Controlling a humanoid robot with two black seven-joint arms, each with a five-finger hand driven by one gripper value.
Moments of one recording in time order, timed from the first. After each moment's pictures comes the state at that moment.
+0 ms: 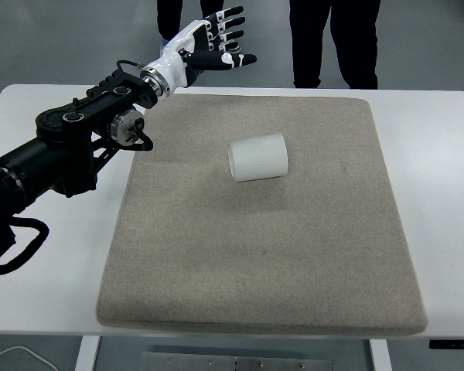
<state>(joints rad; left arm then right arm) -1.16 0.12 -0.37 -0.56 0.28 -0.17 -0.32 0.03 0.00 -0.05 0.19 0.00 -0.01 -0.11</state>
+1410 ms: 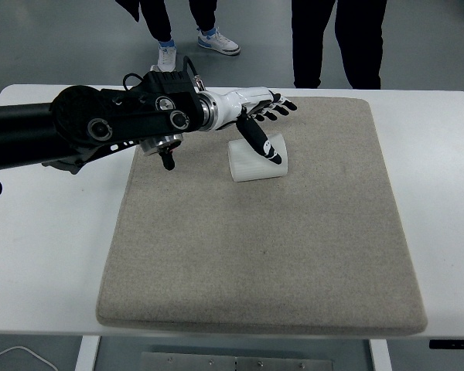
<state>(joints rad) -1.44 0.23 0.13 -1.11 0.44 0.10 0.18 0.03 0.00 -0.05 0.19 0.00 -0.01 -0.11</state>
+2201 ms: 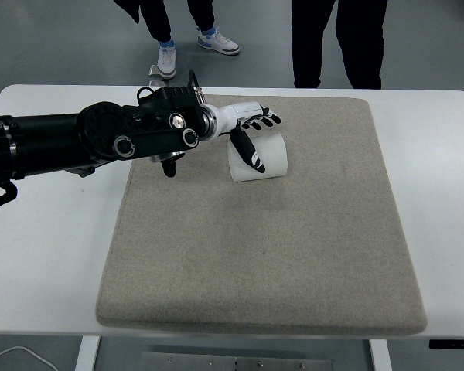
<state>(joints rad) -1.43 0.15 0.25 -0.97 0.49 0.09 0.18 0.03 0.00 -0.05 0.19 0.00 -0.01 -0.11</state>
